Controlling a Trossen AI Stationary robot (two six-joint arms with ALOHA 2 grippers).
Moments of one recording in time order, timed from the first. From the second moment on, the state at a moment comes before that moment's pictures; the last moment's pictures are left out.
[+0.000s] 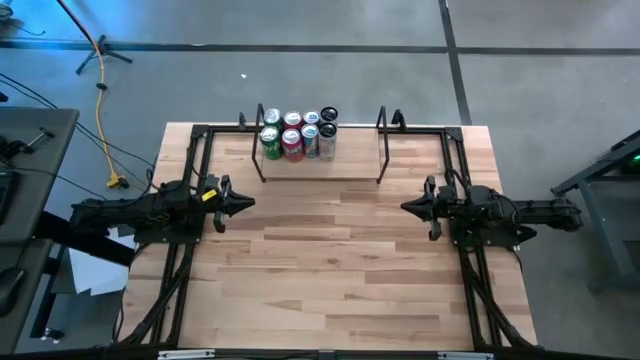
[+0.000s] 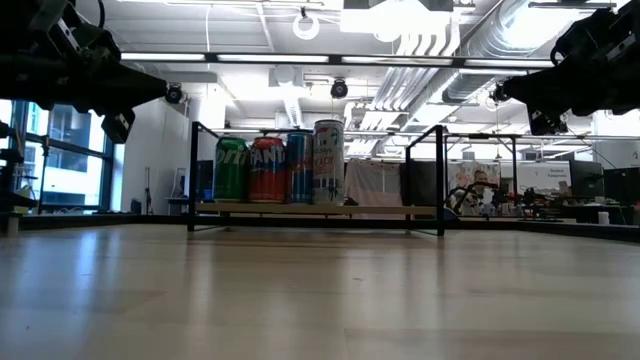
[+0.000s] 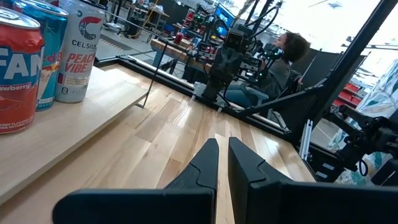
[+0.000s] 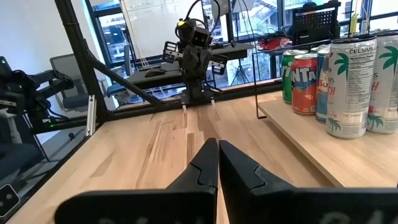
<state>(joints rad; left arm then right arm) 0.07 0.04 0.01 0.01 -0.03 -0.41 0.00 0.02 0.01 0.02 0.05 0.16</state>
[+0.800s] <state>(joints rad) 0.05 0.00 0.01 0.01 -0.03 -0.07 0.01 0.02 0.01 0.02 0.05 0.16</state>
